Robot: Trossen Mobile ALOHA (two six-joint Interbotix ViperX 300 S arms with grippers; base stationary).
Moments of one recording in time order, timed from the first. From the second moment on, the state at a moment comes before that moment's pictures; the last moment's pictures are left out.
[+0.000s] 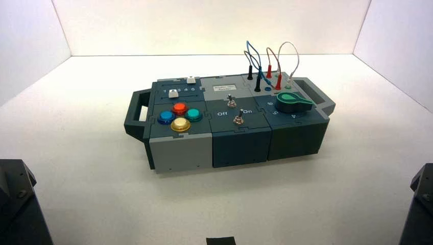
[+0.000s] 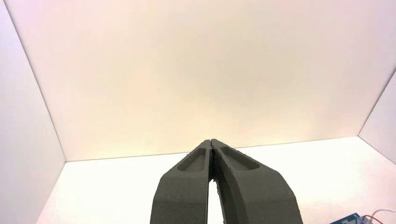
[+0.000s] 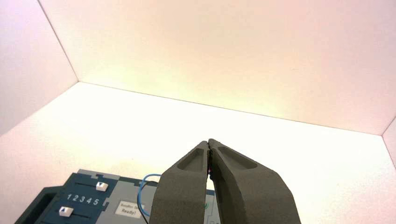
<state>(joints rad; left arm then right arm) -0.16 -0.93 1.02 -0.16 0.06 0.10 0.35 -0.78 1.07 0.07 0.00 -0.02</state>
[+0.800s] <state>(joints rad) -0.16 -0.90 0.94 -0.17 0.10 0.08 0.35 -0.76 1.02 0.05 0.10 -0.03</state>
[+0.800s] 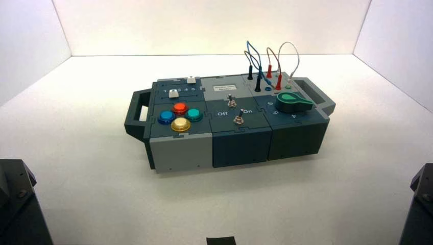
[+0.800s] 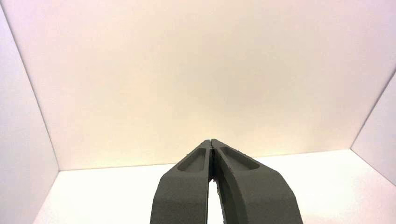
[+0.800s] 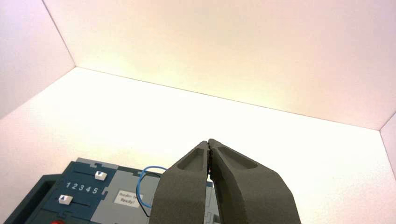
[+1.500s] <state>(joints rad) -0.16 -1.09 1.05 -0.17 0.24 0.04 0.35 -0.92 1.08 0.05 0.19 -0.03</state>
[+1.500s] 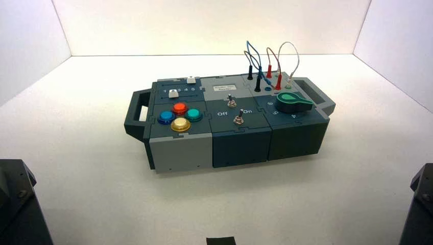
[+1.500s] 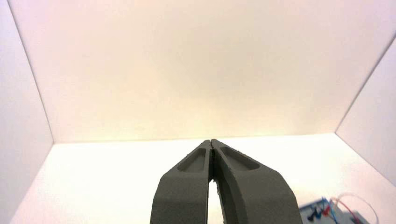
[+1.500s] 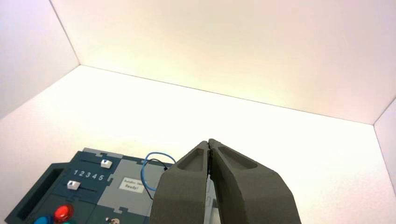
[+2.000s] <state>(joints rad) -0.16 -1.25 1.08 -0.17 0.35 -0.03 0.35 -0.99 1.10 0.06 0.23 -0.03</state>
